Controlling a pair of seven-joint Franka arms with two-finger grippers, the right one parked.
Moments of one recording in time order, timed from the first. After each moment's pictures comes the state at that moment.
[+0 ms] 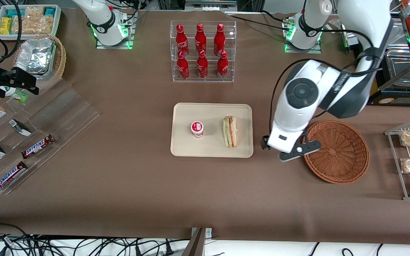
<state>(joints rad) 0.01 0.55 -0.53 -1.37 0.44 1.85 -0.95</state>
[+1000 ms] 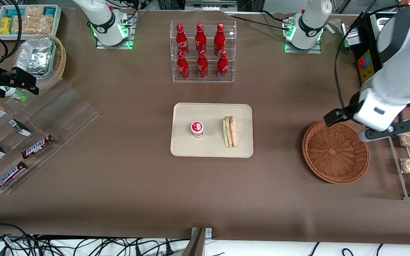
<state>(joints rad) 0.10 0.25 -0.30 -1.37 0.10 1.58 -0.40</state>
